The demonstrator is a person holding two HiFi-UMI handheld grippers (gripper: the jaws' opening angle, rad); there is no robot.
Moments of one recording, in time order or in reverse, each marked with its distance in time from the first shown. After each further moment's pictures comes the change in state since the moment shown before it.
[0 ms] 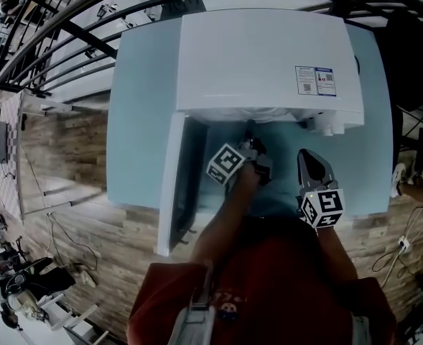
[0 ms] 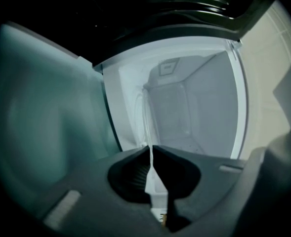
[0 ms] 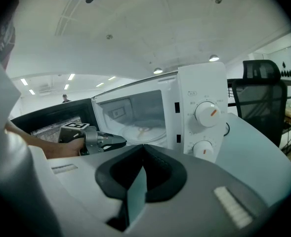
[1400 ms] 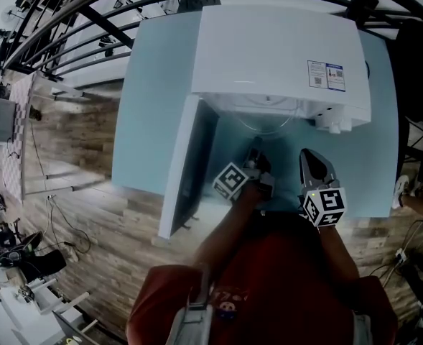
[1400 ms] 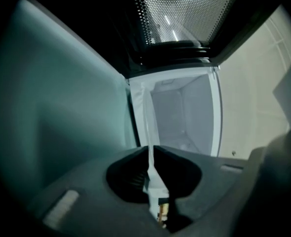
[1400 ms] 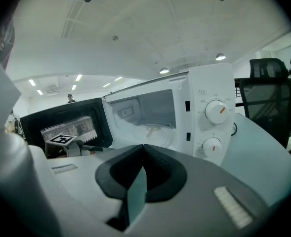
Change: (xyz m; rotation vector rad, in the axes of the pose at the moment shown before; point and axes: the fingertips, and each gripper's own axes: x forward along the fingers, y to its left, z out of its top) left arm -0.074 0.019 -0.025 -0.036 -0.037 -0.040; right arm -0.009 0.024 -0.006 -0.024 0.005 0.076
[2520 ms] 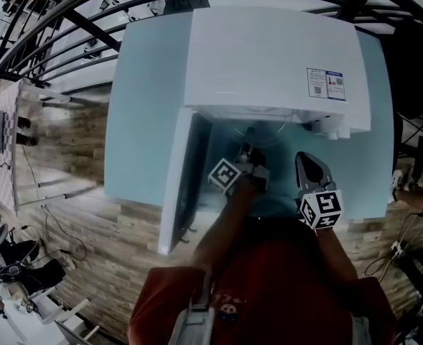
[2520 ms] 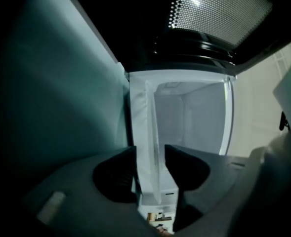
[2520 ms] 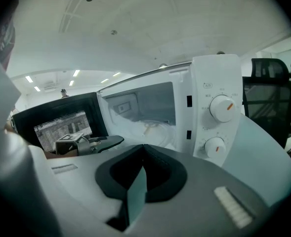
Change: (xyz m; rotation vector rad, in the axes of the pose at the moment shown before) left arm 0.046 0.001 0.028 -0.113 -0.035 -0.130; right arm 0.022 -0.006 -0.003 -0.006 0.047 -0.027
